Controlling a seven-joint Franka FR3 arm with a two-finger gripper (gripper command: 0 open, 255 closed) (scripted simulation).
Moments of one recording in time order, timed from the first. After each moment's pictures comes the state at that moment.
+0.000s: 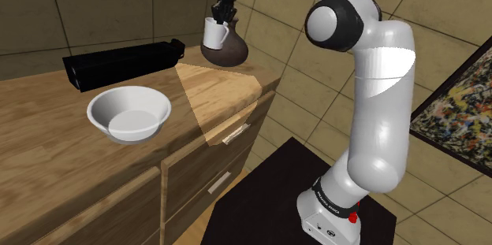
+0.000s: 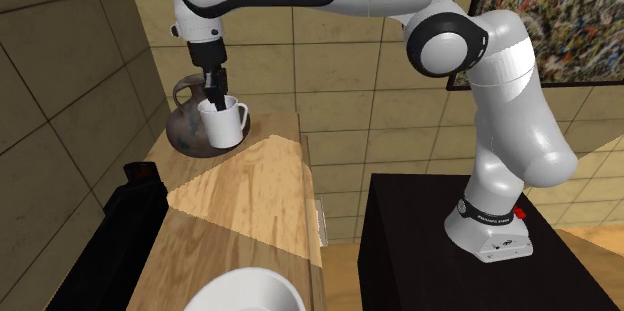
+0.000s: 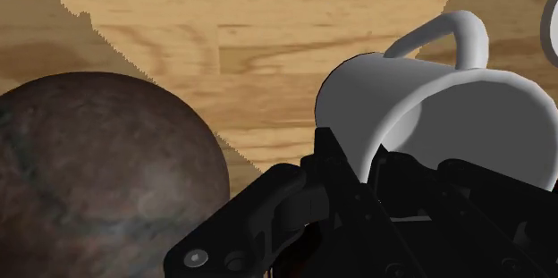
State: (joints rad) arm 0.00 0.56 -0.19 -1.03 0.15 1.50 -0.27
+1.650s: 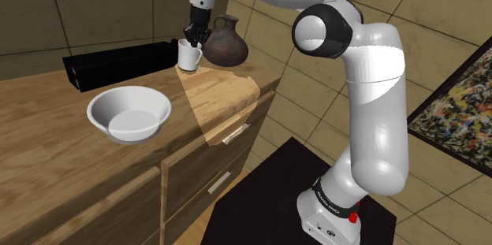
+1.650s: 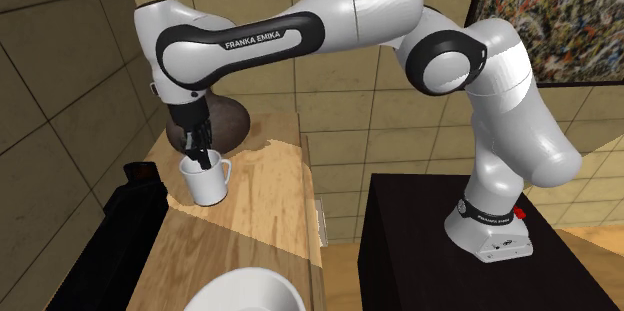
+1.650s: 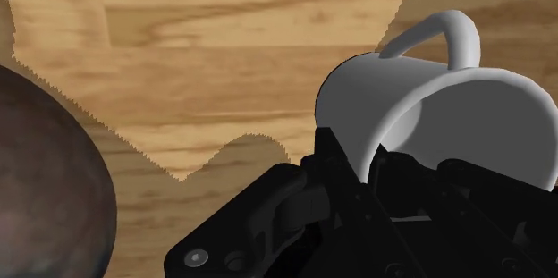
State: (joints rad) arm 0.11 0.64 -0.16 -1.15 0.15 1.70 -0.15
